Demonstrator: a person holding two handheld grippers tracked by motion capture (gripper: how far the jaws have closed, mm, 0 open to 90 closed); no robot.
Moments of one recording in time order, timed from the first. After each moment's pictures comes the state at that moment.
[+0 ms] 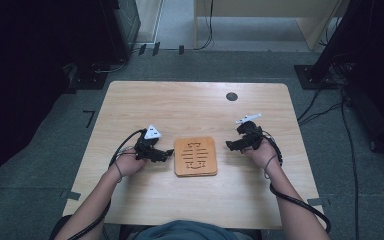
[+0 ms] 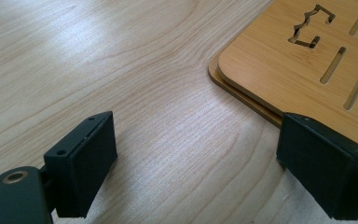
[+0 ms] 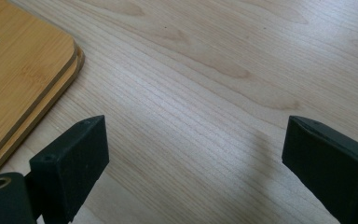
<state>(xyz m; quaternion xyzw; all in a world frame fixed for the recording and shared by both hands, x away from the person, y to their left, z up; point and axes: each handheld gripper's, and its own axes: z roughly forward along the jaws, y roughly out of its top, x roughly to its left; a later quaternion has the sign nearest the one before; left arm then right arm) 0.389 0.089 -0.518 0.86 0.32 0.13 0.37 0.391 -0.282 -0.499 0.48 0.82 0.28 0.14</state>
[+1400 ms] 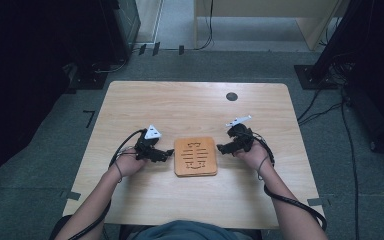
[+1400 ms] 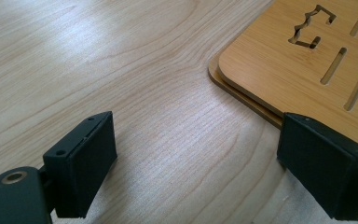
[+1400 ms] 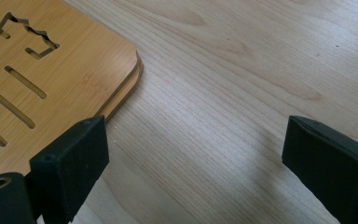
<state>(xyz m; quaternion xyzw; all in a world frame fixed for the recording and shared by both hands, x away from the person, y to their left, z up) 0.388 0.088 -0.518 0.86 0.32 0.13 0.37 0.388 -0.253 -0.502 0.45 0.83 0.29 0.12</state>
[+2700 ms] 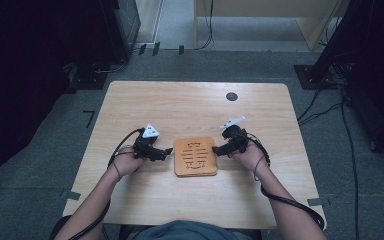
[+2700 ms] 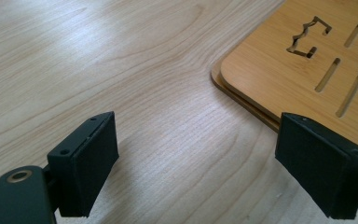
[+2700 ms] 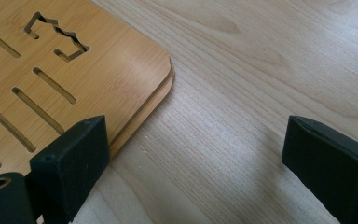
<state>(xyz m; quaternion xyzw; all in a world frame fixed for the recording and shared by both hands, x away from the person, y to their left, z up) 0.387 0.091 -0.512 0.86 0.33 0.13 0.37 0.386 -0.237 -0.503 0.43 0.85 0.29 0.11</state>
